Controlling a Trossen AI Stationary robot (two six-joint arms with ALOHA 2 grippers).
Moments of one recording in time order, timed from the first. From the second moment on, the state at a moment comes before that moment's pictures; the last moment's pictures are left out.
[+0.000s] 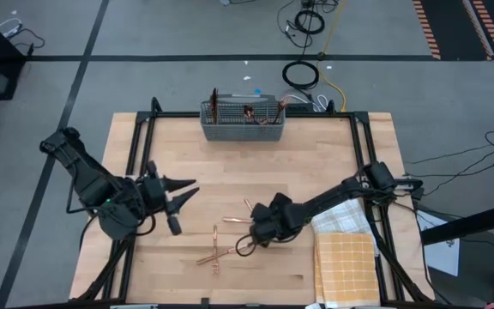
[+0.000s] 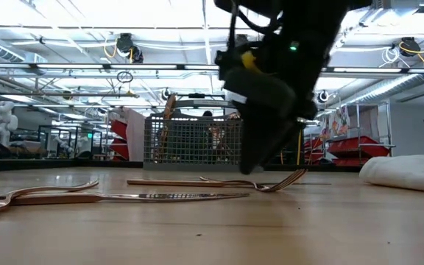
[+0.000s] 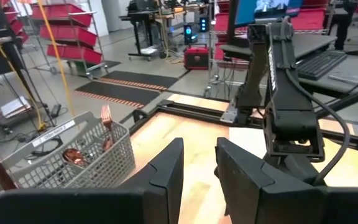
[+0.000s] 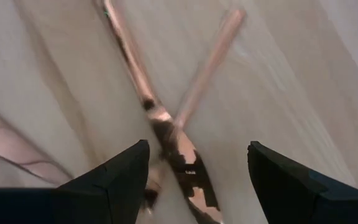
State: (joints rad) left arm -0.74 1.18 1.26 -0.52 -1.16 -0.39; right arm 0.34 2.03 1.38 -0.68 0.39 0.83
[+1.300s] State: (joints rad) left arm -0.76 1.18 1.26 -0.59 -1.16 -0.38; right arm 0.35 1.90 1.38 -0.77 0.41 0.94
